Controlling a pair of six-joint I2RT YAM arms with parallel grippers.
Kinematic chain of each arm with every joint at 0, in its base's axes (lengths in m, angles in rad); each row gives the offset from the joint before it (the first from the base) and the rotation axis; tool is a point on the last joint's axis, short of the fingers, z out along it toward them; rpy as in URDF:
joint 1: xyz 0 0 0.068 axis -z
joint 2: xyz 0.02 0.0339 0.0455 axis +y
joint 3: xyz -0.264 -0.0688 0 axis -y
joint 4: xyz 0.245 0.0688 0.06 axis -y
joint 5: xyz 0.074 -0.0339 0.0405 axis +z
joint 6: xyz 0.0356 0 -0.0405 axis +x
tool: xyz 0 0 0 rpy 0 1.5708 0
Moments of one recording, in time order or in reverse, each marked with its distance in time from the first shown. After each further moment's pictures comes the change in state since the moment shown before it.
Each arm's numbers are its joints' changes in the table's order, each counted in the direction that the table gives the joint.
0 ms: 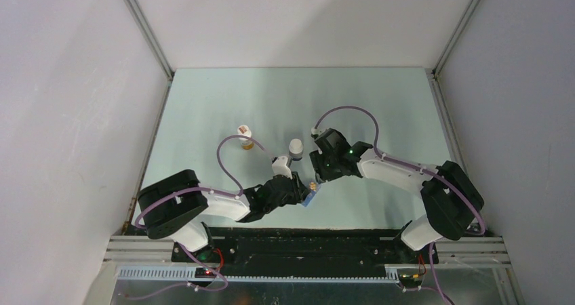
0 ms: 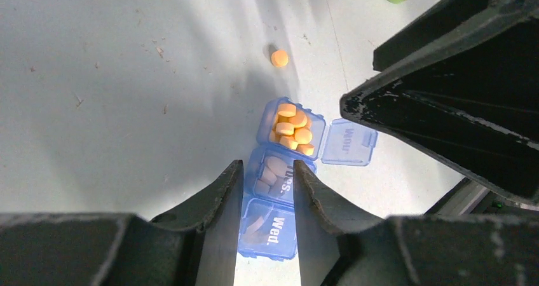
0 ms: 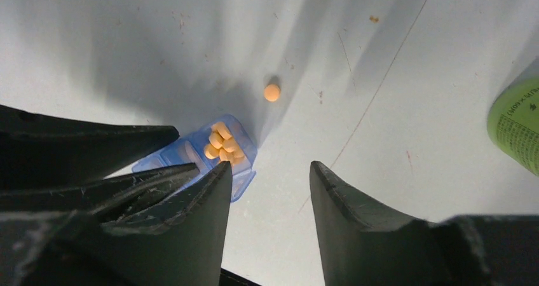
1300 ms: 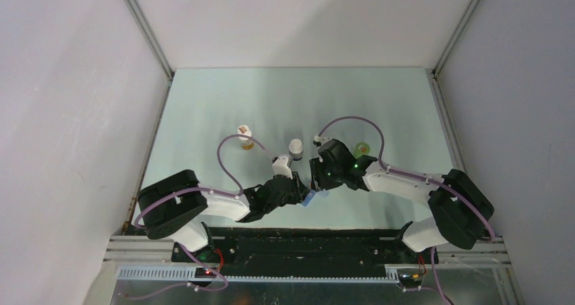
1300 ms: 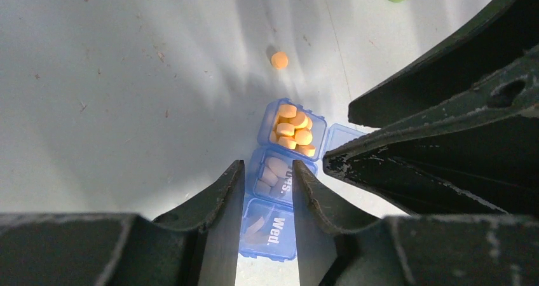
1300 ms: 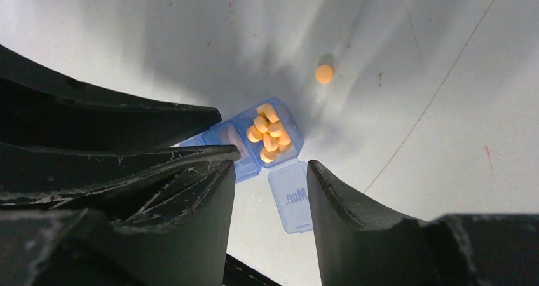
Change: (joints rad) left arm 0.000 -0.003 0.000 -0.001 0.006 0.018; right arm -0.046 -0.097 -0.162 0.157 0.068 0.110
